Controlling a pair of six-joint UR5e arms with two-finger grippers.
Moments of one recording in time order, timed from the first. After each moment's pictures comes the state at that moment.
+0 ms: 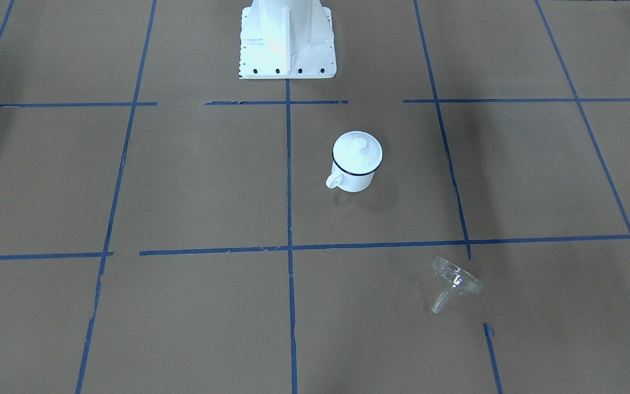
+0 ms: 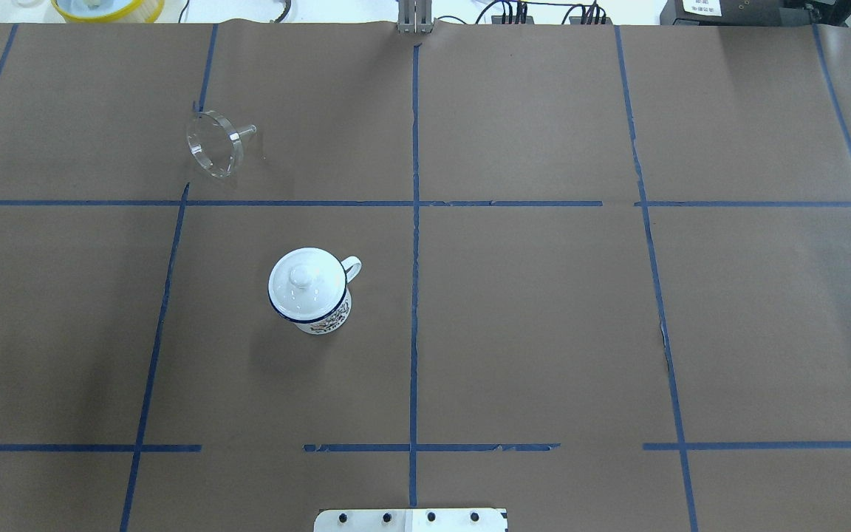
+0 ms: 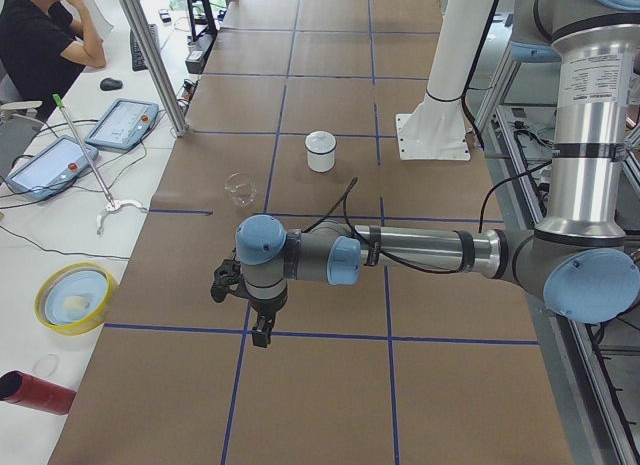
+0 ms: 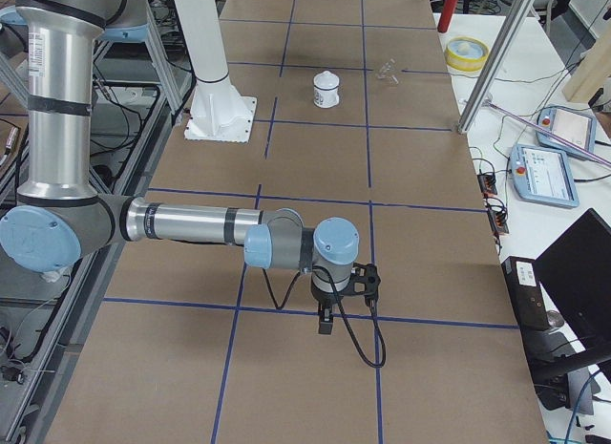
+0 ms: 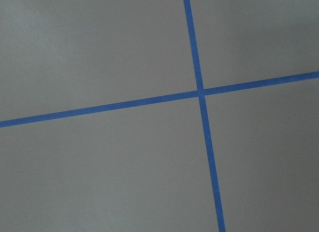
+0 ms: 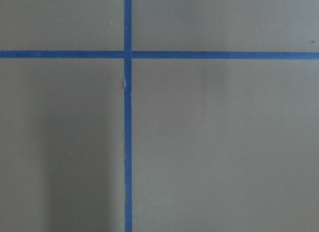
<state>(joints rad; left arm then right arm) -1.58 -1.56 -1.63 -1.61 -2.29 0.11 1.57 -1.68 1.66 -1.57 2.29 0.01</state>
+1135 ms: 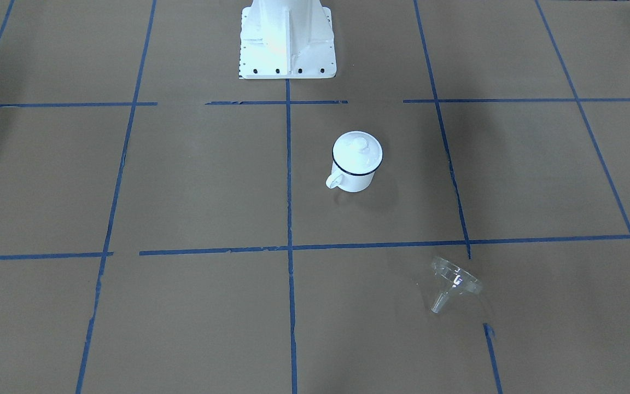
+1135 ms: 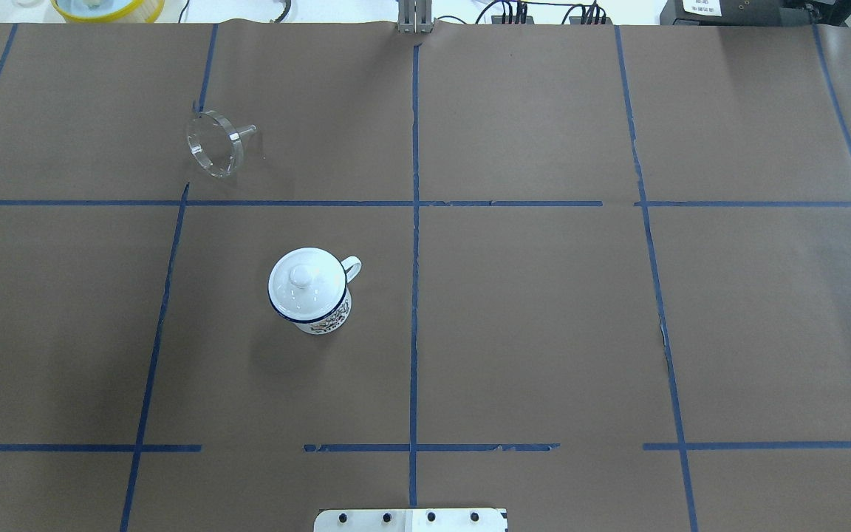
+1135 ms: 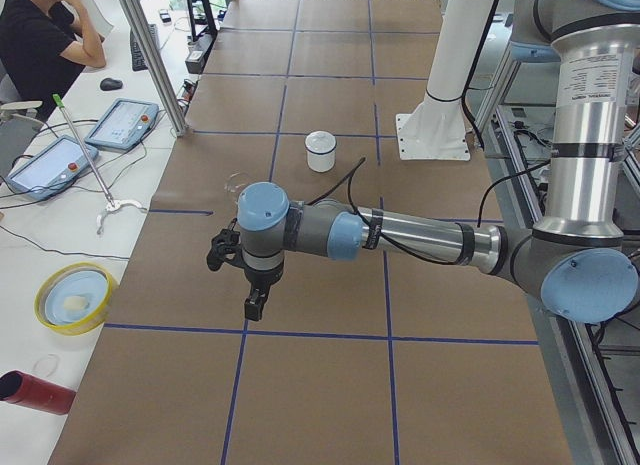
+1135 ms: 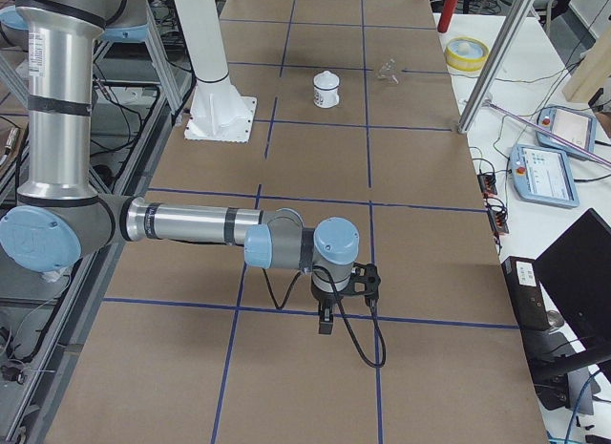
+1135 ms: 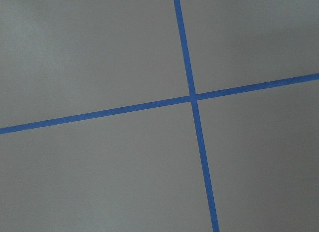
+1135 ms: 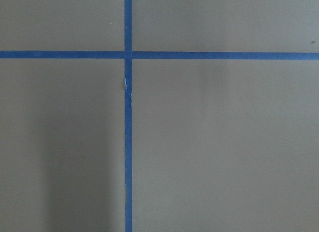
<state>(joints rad) -1.57 -1.58 -1.77 -1.55 -2.29 0.09 1.57 -1.68 1.66 -1.57 2.29 0.01</state>
